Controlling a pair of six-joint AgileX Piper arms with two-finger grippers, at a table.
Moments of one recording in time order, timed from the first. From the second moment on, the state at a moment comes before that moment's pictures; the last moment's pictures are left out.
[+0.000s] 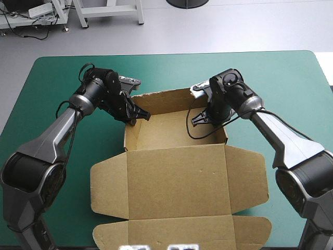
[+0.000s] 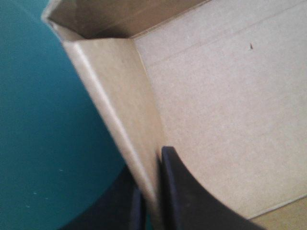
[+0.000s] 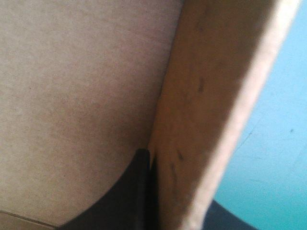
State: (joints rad) left arm -0.36 1.88 -1.70 -0.15 1.23 0.02; right arm 0.49 1.87 -1.71 -0.08 1.24 0.09
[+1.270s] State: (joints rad) left arm -0.37 1.86 -1.70 -0.19 1.24 0.10; right arm 0.47 1.84 -1.71 -0.06 1.24 -0.09
